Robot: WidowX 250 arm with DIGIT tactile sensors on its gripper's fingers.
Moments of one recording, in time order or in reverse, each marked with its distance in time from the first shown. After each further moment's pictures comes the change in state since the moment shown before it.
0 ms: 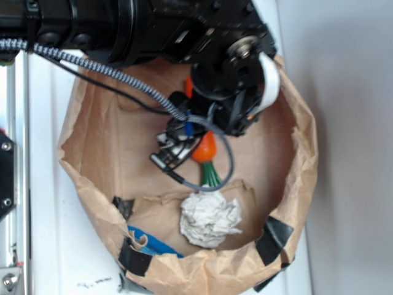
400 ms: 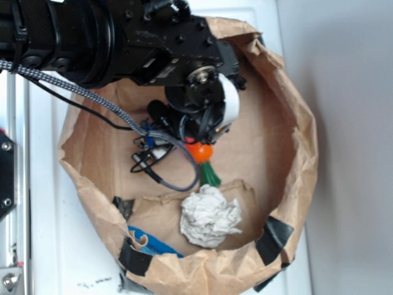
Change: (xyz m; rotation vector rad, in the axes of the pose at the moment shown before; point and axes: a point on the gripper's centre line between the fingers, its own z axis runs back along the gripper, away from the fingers) arm -0.014 -0.007 -0.026 0.059 0.010 -0.057
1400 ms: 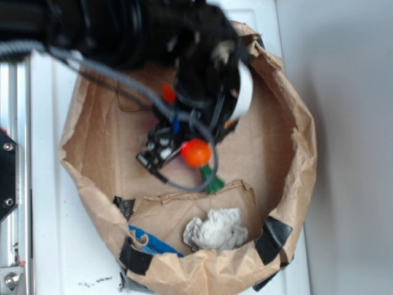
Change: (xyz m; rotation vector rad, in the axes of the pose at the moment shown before) arm 0.002 0.001 0.028 -0.170 -0.086 0.068
